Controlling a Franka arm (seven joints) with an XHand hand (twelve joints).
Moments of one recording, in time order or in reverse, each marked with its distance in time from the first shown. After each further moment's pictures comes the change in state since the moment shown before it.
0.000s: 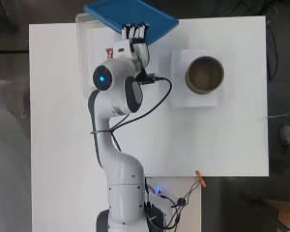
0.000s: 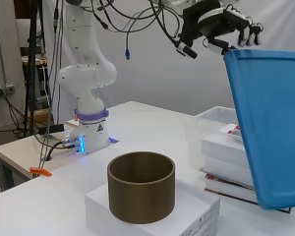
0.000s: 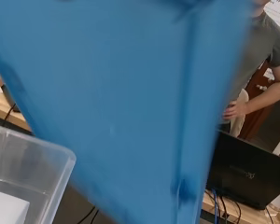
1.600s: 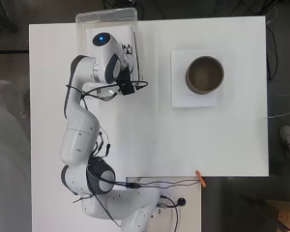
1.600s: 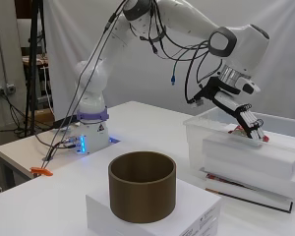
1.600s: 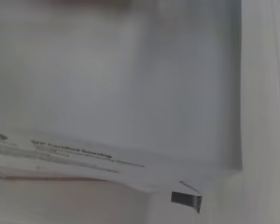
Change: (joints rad) arm -1.874 -0.563 1.741 0.220 0.849 -0.499 -0.467
